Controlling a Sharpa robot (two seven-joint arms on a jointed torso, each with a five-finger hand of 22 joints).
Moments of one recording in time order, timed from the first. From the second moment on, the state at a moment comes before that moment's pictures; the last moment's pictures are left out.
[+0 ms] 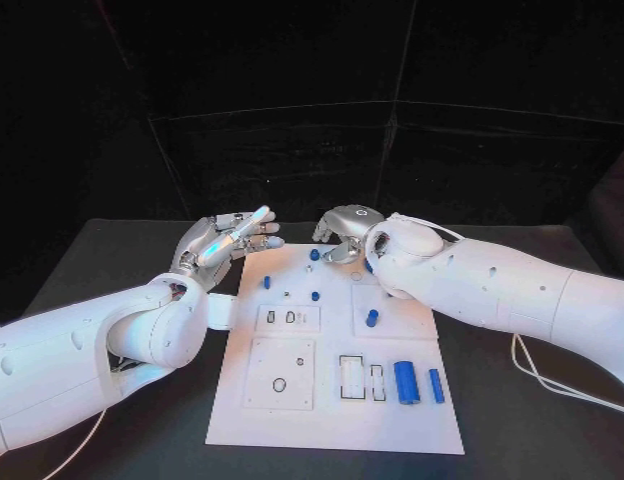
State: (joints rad) left arm 1.15 -0.86 0.00 1.61 0.04 -0.40 0.54; left_hand 1.25 0.08 -0.04 0.07 0.07 0.95 0.23 0.10 0.07 1.04 0.17 0.12 0.07 1.09 0.13 0.16 0.20 0.17 0.83 0.25 0.31 0.12; right arm 1.27 -0.42 -0.04 1.06 -1.61 -0.30 -0.09; right_hand 1.24 -0.09 0.36 -0.19 0.10 0.91 0.18 0.07 0.07 0.96 0.12 0.12 0.07 1.43 0.02 1.13 0.71 0.18 1.08 0.12 1.03 0.52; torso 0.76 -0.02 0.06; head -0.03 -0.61
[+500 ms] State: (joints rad) left arm 1.15 -0.87 0.00 1.61 0.04 -0.39 0.54; left_hand 1.25 0.08 -0.04 0.07 0.07 0.95 0.23 0.10 0.07 1.04 0.17 0.12 0.07 1.09 0.13 0.16 0.20 0.17 0.83 0.25 0.31 0.12; right arm 1.27 -0.72 0.00 1.31 -1.42 -0.33 -0.12; right_hand 1.19 -0.14 0.23 -0.07 0.22 0.97 0.14 0.09 0.07 1.28 0.05 0.40 0.18 1.47 -0.03 1.28 0.94 0.16 1.22 0.08 1.16 0.72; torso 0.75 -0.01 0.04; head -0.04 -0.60
